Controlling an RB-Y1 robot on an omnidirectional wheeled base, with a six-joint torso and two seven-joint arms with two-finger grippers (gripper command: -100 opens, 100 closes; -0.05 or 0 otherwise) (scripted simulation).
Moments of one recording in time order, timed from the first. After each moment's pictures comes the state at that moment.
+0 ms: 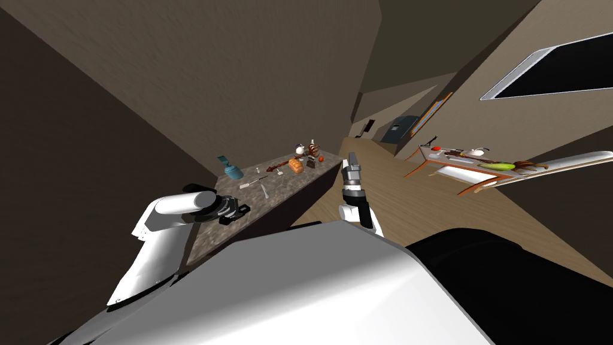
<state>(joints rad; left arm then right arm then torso) -0.03 0.65 0.33 -1.91 0.64 1.77 0.41 0.49 0.01 -0.01 -2.39 0.04 -0.35 0.17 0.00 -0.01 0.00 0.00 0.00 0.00</state>
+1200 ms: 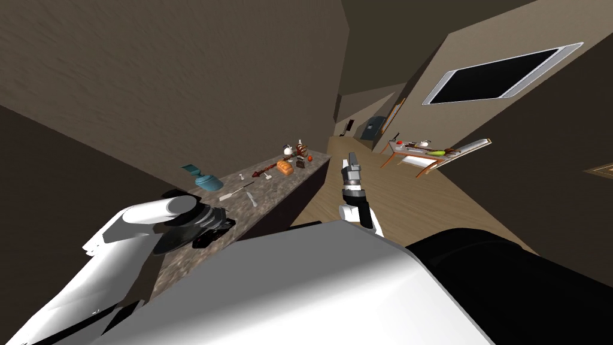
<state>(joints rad) 0.06 0.85 0.35 -1.76 0.88 1.79 0.54 0.49 0.01 -0.01 -2.39 0.04 -0.35 0.17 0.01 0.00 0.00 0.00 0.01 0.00</state>
